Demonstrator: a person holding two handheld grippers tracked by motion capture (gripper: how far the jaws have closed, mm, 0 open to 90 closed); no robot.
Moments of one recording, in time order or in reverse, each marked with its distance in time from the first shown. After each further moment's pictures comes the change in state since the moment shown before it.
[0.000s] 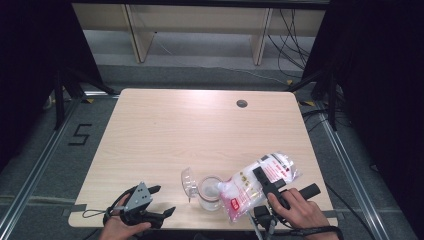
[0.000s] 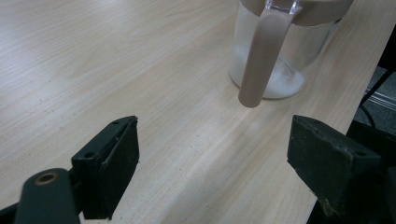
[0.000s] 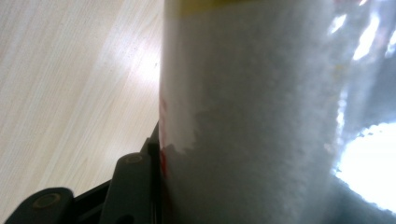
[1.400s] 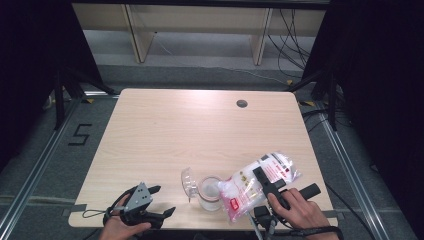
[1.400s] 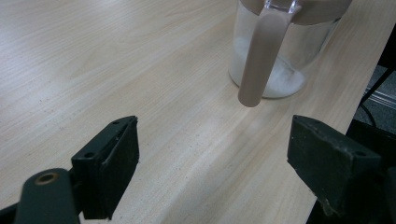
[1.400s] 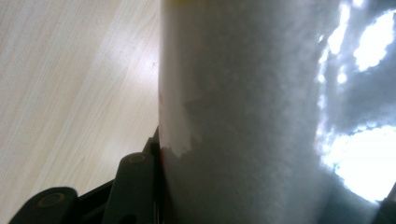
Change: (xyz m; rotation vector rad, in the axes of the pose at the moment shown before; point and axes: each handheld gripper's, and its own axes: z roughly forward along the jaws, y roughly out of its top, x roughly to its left) left arm -0.001 0.000 0.001 -0.009 -0.006 -0.009; right arm -0.001 0.000 -0.002 0.012 -0.010 -0.017
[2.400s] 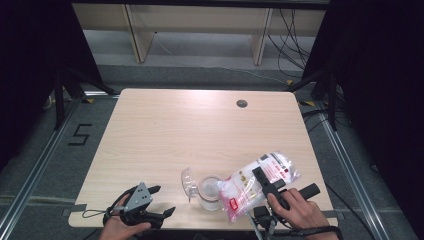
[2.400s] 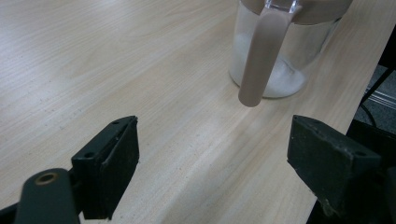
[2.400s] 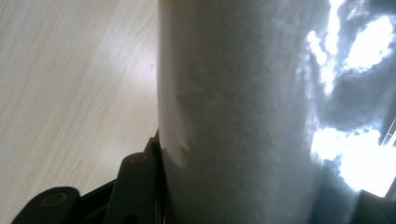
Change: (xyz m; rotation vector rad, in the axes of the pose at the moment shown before) left arm 0.001 0.000 -0.001 0.016 0.007 0.017; right arm 0.001 0.001 0.000 -0.002 -0.003 0.016
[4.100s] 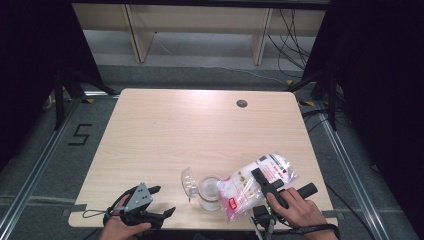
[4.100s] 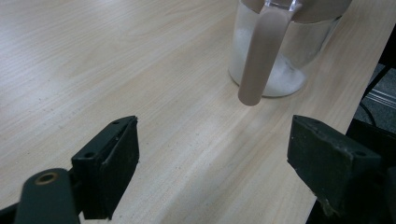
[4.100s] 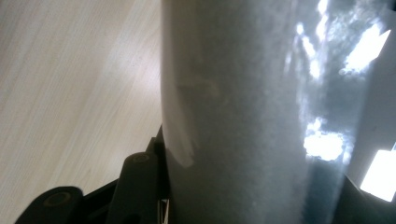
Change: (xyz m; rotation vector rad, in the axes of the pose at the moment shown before) left arm -0.001 0.000 0.001 -0.007 -0.014 -0.016; right arm 0.008 0.000 0.007 -0.033 0.012 0.020
